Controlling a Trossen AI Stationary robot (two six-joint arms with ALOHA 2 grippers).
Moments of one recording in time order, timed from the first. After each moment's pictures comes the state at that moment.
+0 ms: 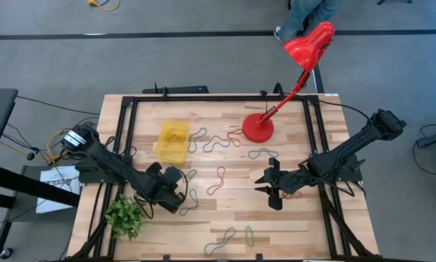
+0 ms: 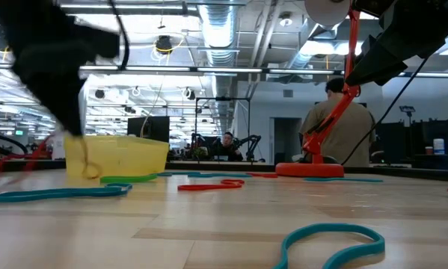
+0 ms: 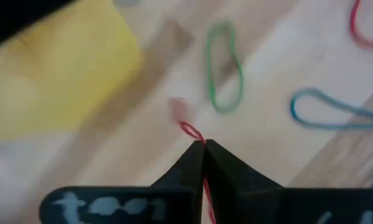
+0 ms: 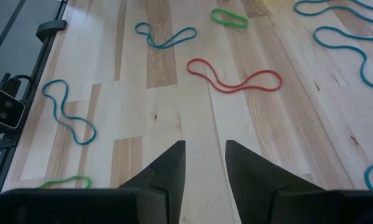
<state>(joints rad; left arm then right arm) -0.52 1.59 0.99 -0.94 -0.48 -1.22 0.51 1.20 0.64 -0.18 0.34 0.46</state>
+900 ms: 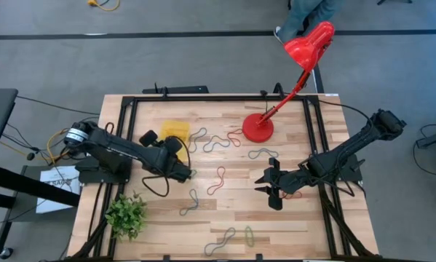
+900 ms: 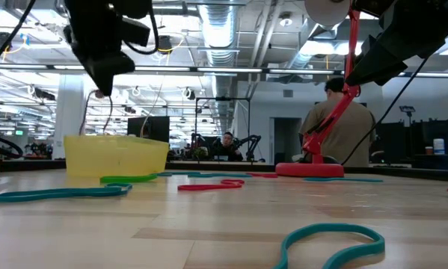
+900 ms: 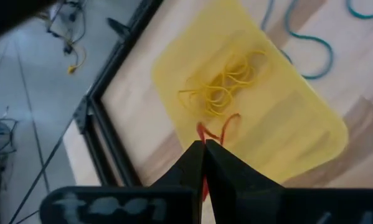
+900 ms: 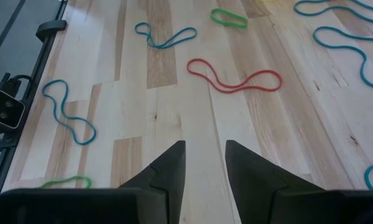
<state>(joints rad) -0.24 1.59 1.18 -1.46 -0.70 -1.08 0.51 1.20 0.64 -0.18 0.34 0.46</state>
